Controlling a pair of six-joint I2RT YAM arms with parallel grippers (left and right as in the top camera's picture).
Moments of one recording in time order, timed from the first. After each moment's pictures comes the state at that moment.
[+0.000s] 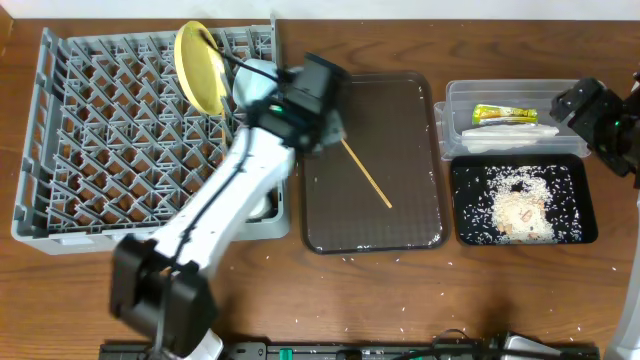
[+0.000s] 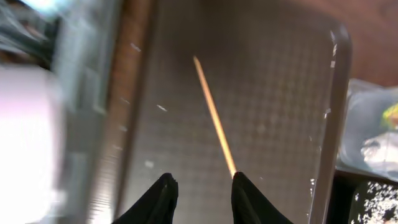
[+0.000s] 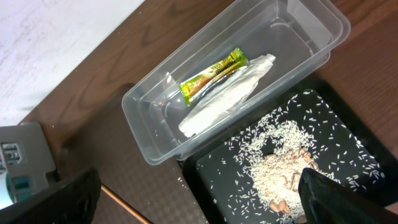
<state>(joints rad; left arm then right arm) -0.53 1.76 1.52 -0.82 -0.09 -0.80 -0.32 1.41 1.54 -1.04 -0.18 0.45</state>
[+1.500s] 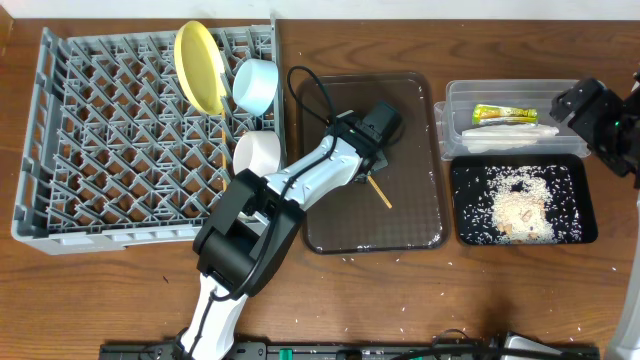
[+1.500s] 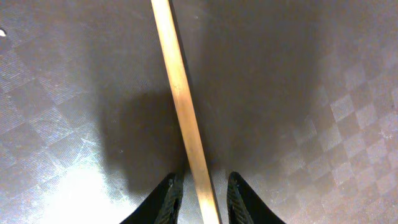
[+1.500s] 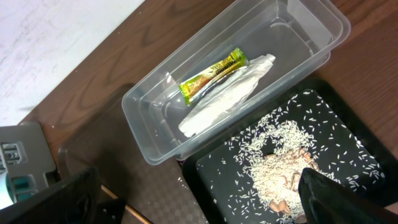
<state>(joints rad) -0.68 2.15 1.52 -0.59 -0.10 -1.04 -0.32 1.41 1.54 -1.04 -0.18 0.45</state>
